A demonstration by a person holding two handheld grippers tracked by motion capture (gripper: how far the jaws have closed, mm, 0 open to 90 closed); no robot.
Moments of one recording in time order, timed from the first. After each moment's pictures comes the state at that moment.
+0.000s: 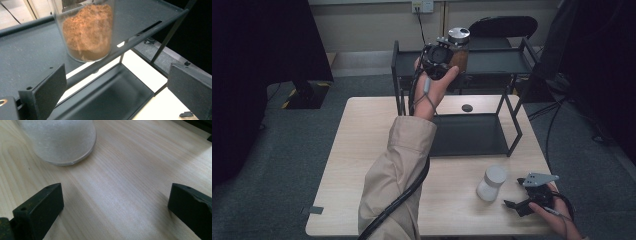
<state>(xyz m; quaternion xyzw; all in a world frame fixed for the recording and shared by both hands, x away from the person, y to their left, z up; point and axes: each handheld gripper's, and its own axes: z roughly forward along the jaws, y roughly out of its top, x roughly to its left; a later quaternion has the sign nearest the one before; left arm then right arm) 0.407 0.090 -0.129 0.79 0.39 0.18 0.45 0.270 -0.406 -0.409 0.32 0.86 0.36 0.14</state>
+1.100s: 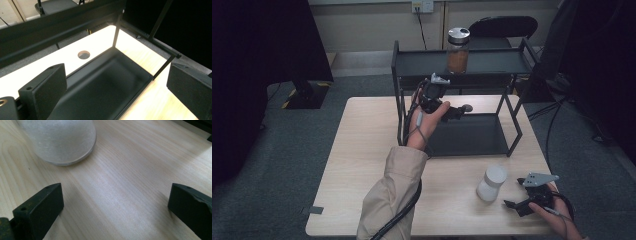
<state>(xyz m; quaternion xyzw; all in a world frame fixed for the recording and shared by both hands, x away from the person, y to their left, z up) 0.400 0.112 -0.222 0.79 0.36 0.15 0.46 0.270 -0.406 -0.410 0.32 0.86 0.36 0.14</state>
